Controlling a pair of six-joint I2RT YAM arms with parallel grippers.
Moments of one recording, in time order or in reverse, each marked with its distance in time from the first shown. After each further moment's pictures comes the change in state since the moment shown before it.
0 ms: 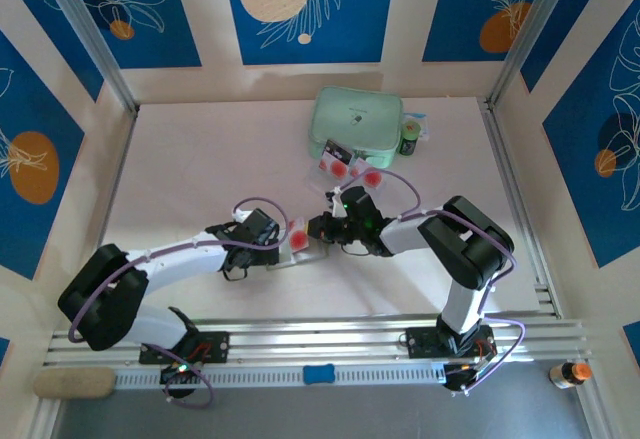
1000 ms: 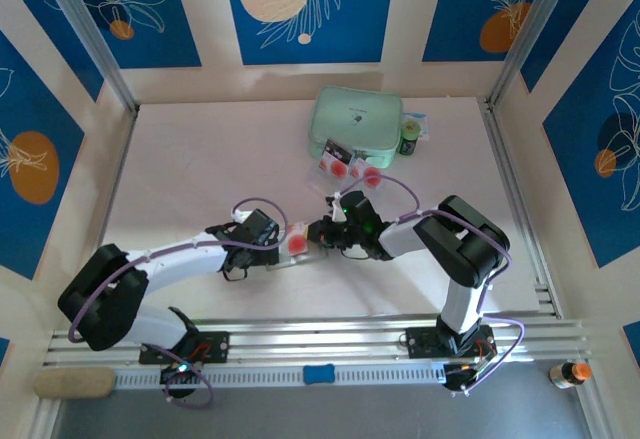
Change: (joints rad) left arm 0.000 0.000 -0.005 0.004 0.000 -0.015; right arm 0.014 0.023 -0.027 0.039 -0.008 0.052
